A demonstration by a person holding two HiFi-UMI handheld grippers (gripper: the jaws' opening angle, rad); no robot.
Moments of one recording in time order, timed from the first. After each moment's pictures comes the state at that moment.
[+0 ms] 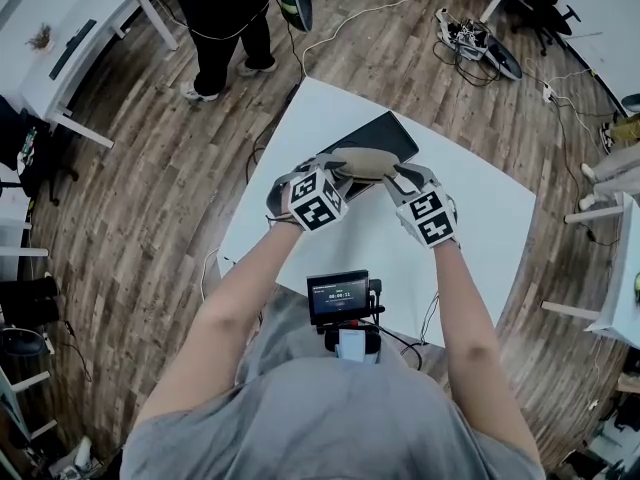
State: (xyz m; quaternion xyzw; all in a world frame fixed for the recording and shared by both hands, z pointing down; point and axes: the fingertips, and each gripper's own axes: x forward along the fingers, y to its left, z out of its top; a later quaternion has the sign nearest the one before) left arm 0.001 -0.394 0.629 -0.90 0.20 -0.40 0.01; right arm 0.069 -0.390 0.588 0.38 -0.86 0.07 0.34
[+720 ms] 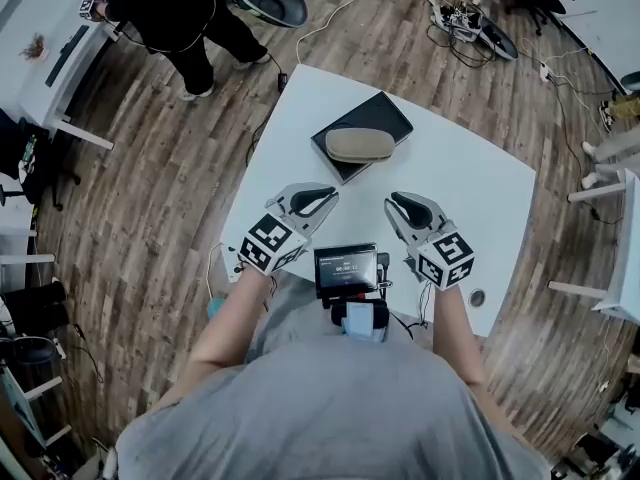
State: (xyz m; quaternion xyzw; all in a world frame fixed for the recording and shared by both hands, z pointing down) left arm -0.036 -0.295 0.542 -0.96 0.22 -0.15 -0.11; right arm 0.059 -0.279 0.539 0.40 -0.89 0.17 0.12
